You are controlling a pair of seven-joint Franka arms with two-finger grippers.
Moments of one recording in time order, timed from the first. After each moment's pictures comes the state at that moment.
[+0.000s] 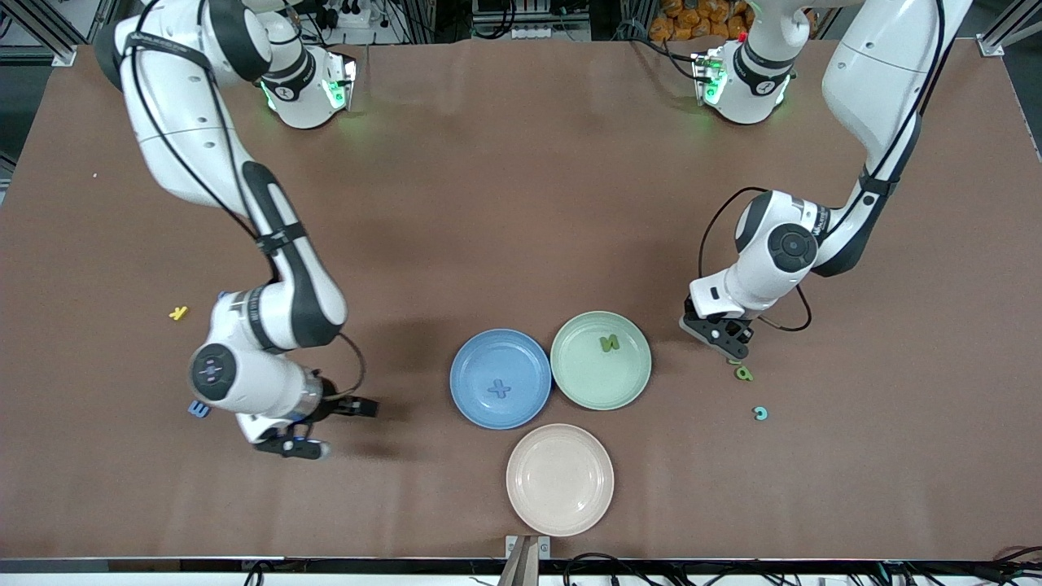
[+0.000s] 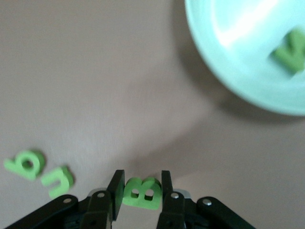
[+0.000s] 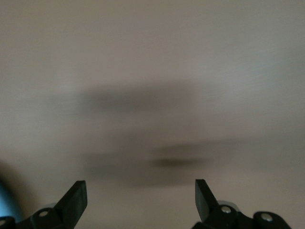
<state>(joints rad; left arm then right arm) -0.02 0.51 -0.27 -2.08 0.18 2.68 0.24 0.18 0.89 0.03 -1.24 0.16 2.18 0.25</state>
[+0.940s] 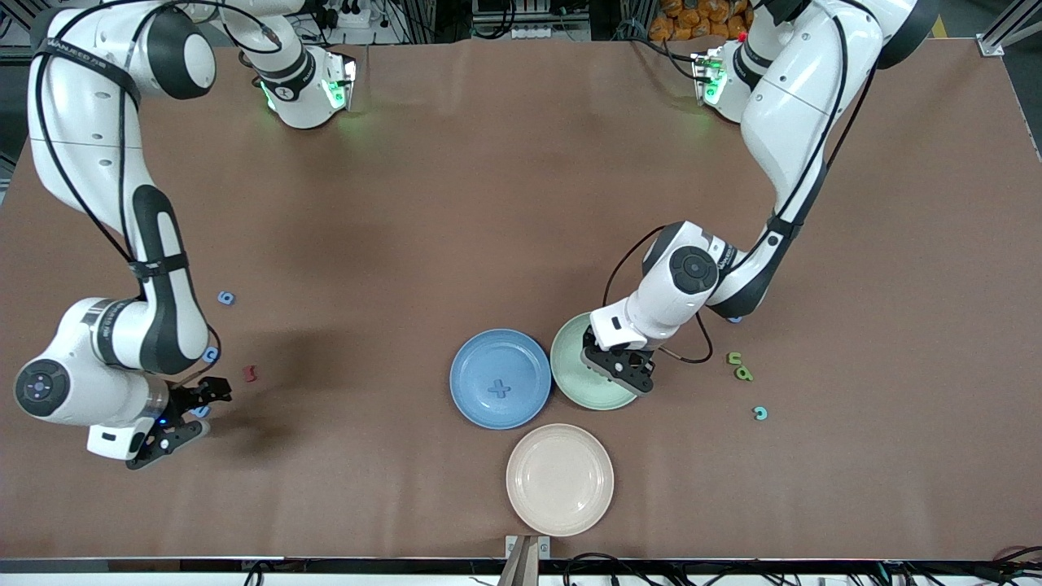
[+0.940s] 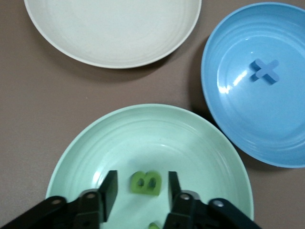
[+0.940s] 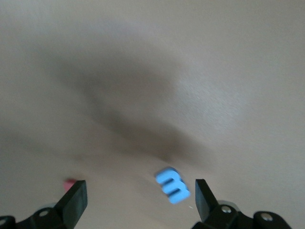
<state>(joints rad) -0.25 0.77 -0.29 -1.64 0.12 2.68 0.00 -0.06 0.89 -0.07 -1.25 0.03 2.10 -0.69</state>
